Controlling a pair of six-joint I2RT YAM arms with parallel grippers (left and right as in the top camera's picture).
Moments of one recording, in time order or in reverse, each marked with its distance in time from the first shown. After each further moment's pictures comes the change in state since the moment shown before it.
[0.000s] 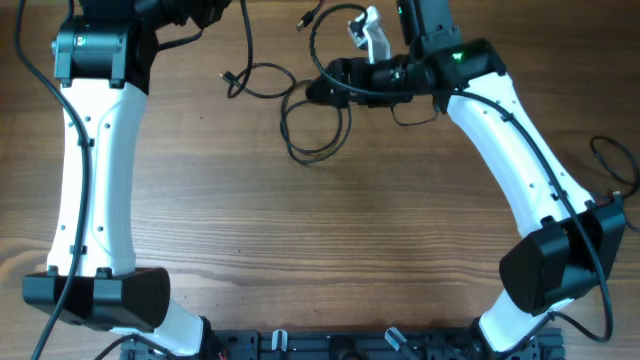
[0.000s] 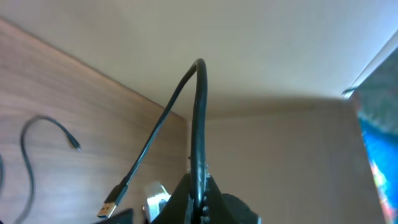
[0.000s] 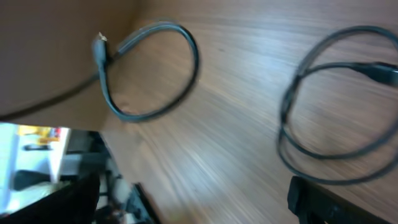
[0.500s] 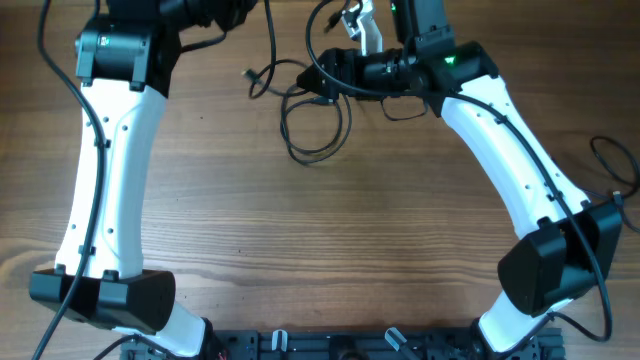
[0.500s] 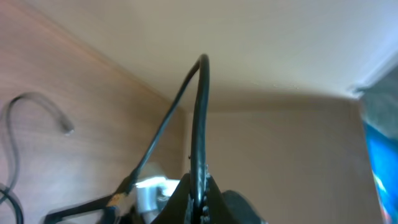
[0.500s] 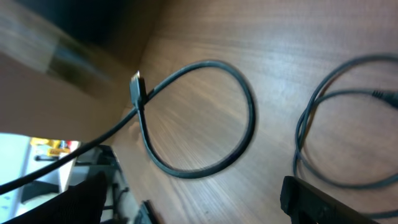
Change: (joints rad) left arm -0.076 0.000 0.000 -0.071 -0.087 -0.048; right arm 0.020 -0.004 -0.016 0.139 0.012 0.059
